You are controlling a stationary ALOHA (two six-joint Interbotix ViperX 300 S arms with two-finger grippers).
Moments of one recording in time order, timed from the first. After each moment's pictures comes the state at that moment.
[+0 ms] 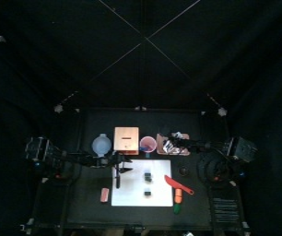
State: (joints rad) left arm 0.00 -0.08 0.98 -0.10 -0.52 0.01; right arm -0.48 -0.05 0.83 -0.48 0.33 0.71
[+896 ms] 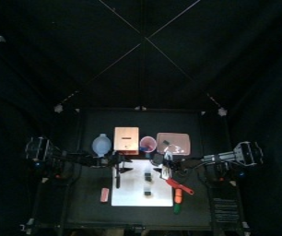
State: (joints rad) left arm 0.00 -0.08 0.97 -0.10 -0.52 0.00; right arm 0.05 -0.20 0.76 -0.49 0.30 0.70
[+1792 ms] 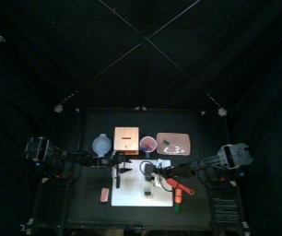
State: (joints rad) left arm 0.00 -0.08 0.97 -0.10 -0.47 0.00; right arm 0.13 0.03 0.66 -0.47 0.30 0.70
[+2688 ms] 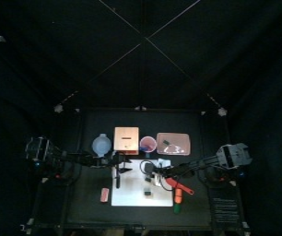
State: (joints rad) left arm 0.00 -0.08 0.97 -0.10 -0.47 0.00; right arm 0.10 -0.01 0.68 -0.47 0.37 0.71
